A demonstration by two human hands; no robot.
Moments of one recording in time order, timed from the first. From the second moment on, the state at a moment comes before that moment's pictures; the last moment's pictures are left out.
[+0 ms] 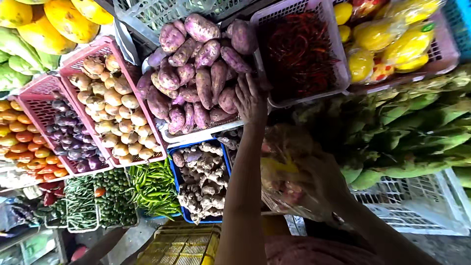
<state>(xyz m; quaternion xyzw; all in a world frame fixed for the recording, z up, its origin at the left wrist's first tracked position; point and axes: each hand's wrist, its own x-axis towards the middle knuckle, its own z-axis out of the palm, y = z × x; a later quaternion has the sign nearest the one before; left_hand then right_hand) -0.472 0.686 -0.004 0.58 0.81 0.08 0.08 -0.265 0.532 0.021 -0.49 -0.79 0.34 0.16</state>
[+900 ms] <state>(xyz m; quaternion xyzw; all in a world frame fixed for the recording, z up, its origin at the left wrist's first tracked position) -0.581 0.658 0.062 0.62 0.77 0.10 0.04 -0.268 0.530 0.018 -0.51 -0.78 0.33 0.18</state>
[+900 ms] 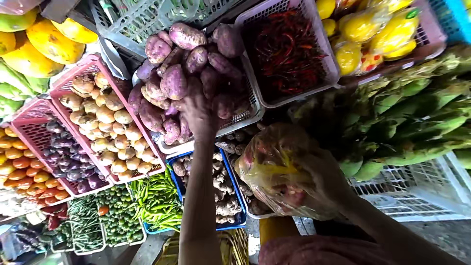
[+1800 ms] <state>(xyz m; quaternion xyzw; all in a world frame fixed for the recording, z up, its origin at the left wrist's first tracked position) -0.648 0.821 0.091 0.56 0.83 0.01 0.08 -0.270 0.540 0.014 -0.51 -0.78 0.33 0.18</state>
